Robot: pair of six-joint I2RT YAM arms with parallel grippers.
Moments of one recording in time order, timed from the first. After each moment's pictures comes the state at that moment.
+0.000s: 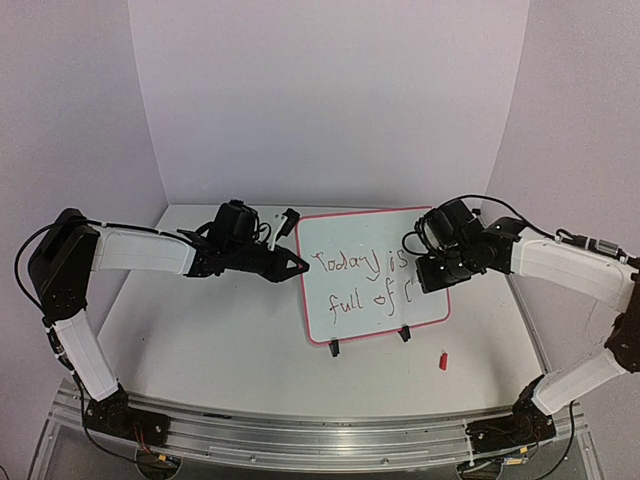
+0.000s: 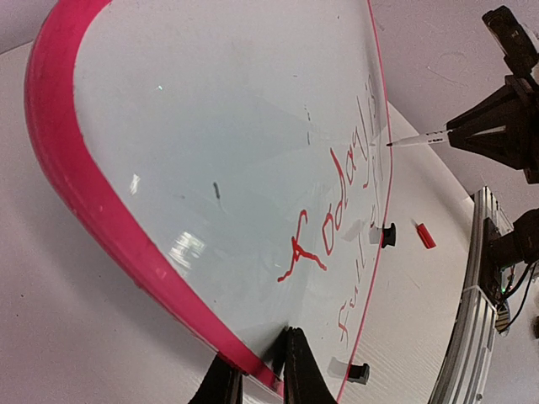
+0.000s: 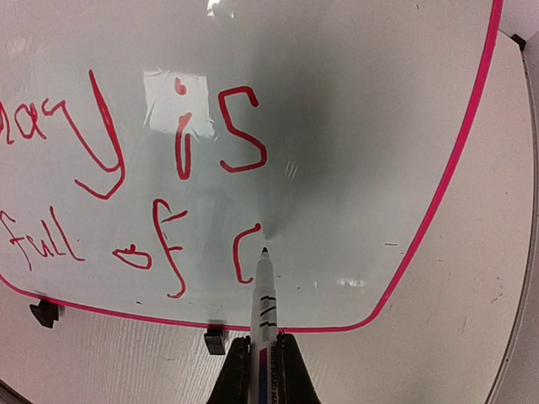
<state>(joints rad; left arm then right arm) -0.69 1.76 1.09 0.10 0.41 -0.21 0.66 1.41 1.10 -0.70 0.23 0.29</state>
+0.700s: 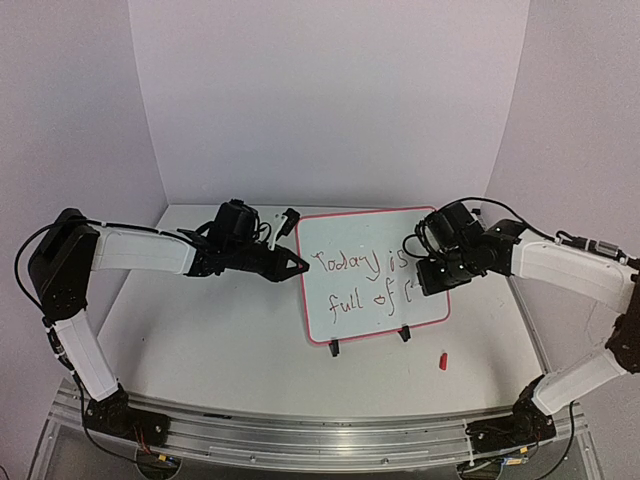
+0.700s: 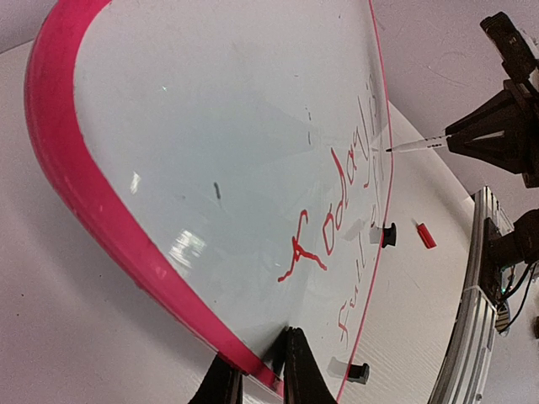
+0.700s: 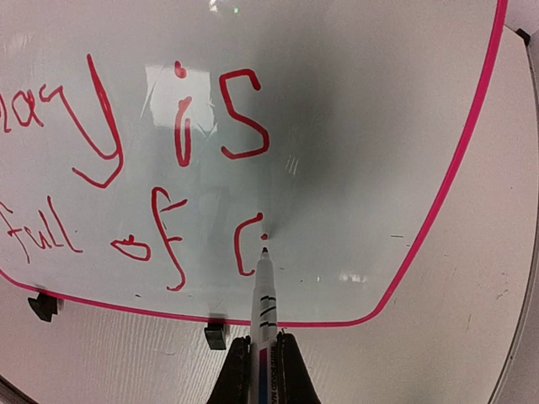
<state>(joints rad) -0.69 1.76 1.10 0.09 0.41 -0.21 0.65 1.40 1.08 -0.69 0.22 0.30</state>
